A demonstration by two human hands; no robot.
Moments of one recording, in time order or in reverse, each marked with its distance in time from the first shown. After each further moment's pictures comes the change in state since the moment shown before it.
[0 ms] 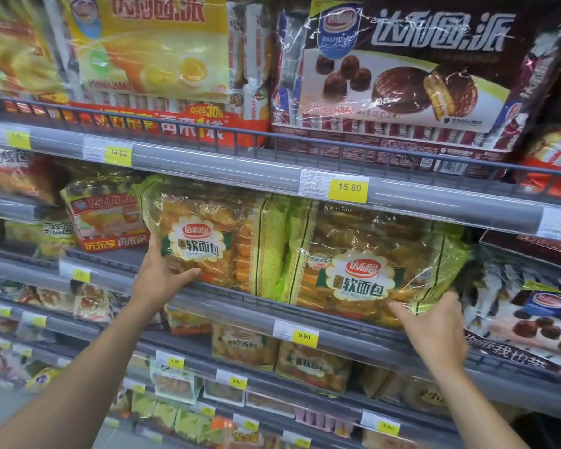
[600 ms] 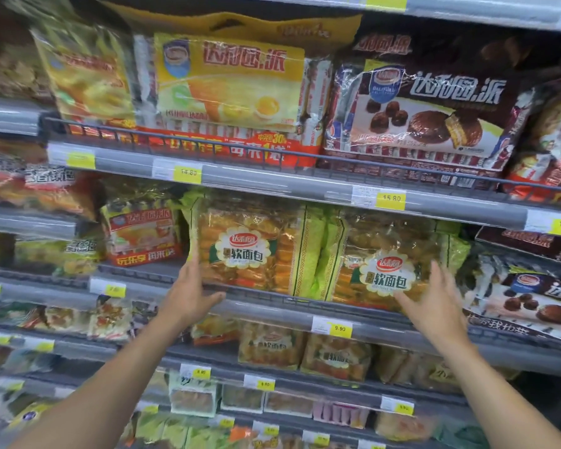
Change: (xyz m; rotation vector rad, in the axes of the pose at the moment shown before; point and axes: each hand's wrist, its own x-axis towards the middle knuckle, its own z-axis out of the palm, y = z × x) left_hand -0.010 -0.027 -0.062 0.189 -0.291 0.239; right_hand -0.084 -0.072 -0.029 -0.158 -0.018 -0.206
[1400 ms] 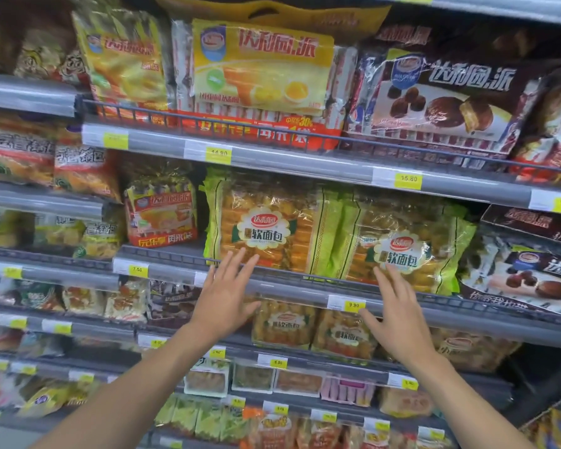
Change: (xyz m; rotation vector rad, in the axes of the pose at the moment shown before) left_hand -0.066 -0.002 0.023 0.331 0.095 0.425; right_hand -0.105 -0.049 0.038 -0.105 -0.066 -0.384
